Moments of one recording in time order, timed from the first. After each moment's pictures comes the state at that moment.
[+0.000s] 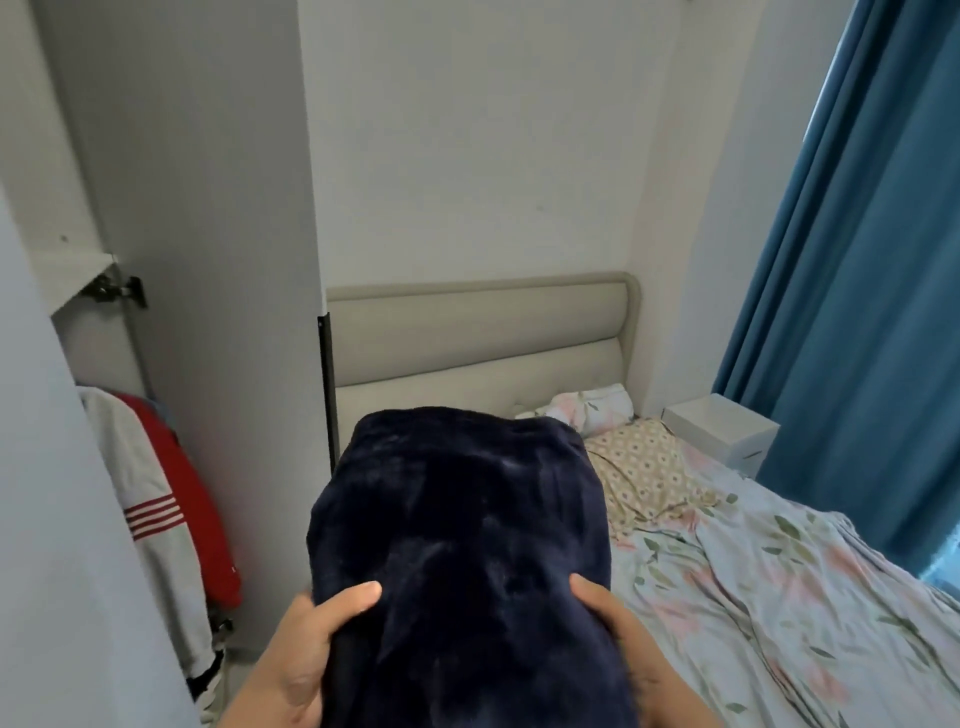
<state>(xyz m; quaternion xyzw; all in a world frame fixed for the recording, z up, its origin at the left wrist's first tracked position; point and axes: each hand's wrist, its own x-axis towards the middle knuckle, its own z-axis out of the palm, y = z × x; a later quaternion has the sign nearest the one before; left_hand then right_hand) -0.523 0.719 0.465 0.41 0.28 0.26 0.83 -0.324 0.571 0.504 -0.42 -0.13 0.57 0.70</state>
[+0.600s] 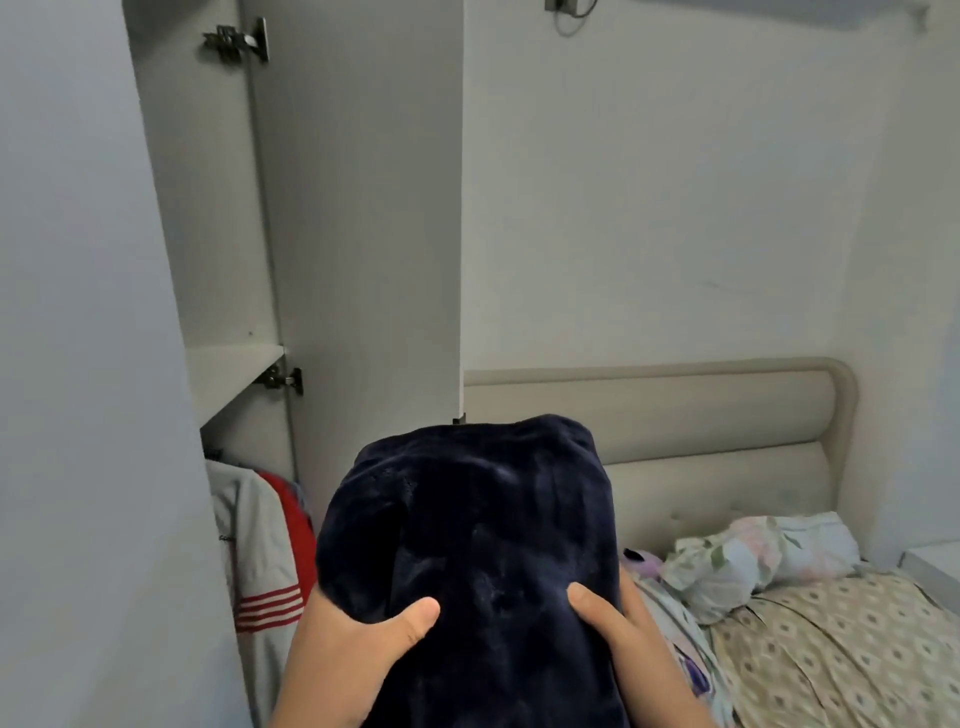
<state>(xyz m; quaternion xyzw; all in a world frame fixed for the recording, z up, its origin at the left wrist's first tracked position) -0.492 0.860 0.546 0.62 0.40 0.50 0.46 -0.272 0.769 0.531 -0.50 -0.37 0.39 0.68</state>
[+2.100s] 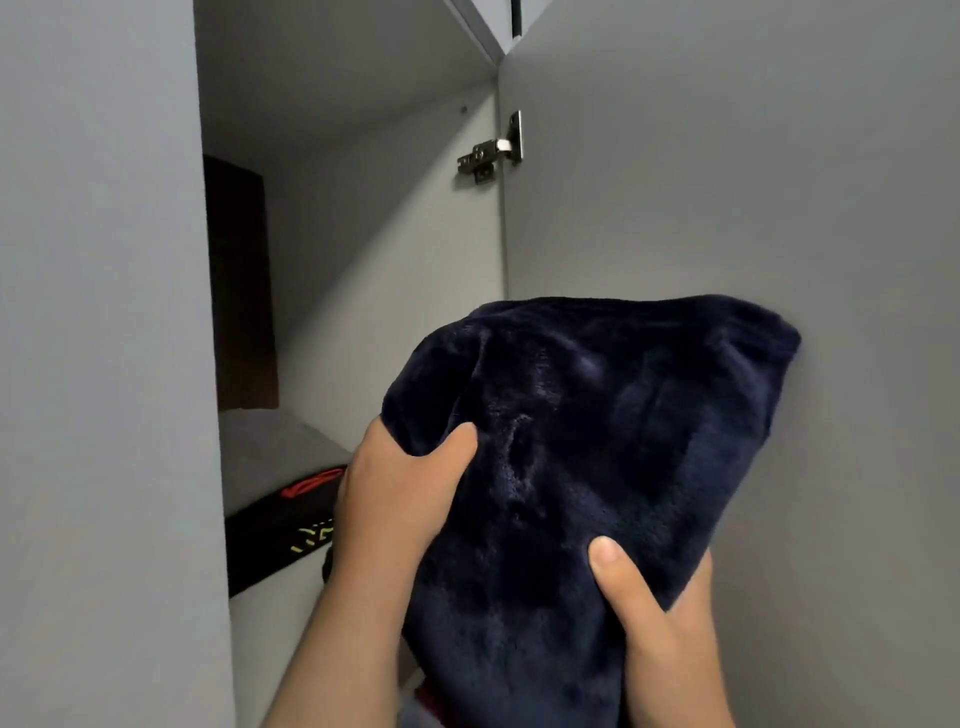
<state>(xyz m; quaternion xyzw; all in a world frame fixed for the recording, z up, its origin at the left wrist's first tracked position) -0.534 1.247 0.767 0.49 0.57 0.65 0.08 -0.371 1.235 0.680 -0.17 -0.48 0.40 0.76</state>
